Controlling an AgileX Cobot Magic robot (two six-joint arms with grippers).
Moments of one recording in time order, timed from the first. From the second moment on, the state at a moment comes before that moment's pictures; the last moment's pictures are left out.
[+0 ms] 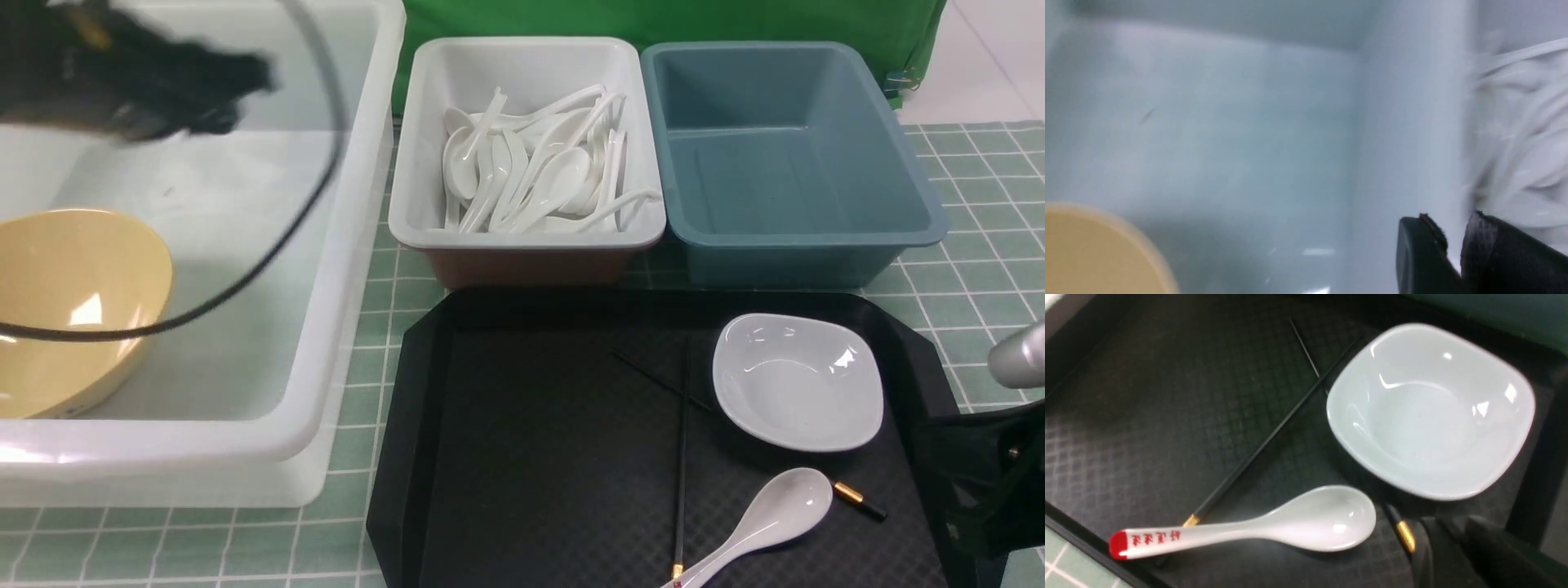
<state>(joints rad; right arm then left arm) 0.21 0.89 -0.46 0.46 0.46 -0.51 -0.23 1.38 -1.21 0.05 0.44 -0.21</state>
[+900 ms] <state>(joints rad) 0.14 1.51 -0.78 0.46 0.39 -0.31 -0.48 0.43 -0.81 0.62 0.62 -0.41</state>
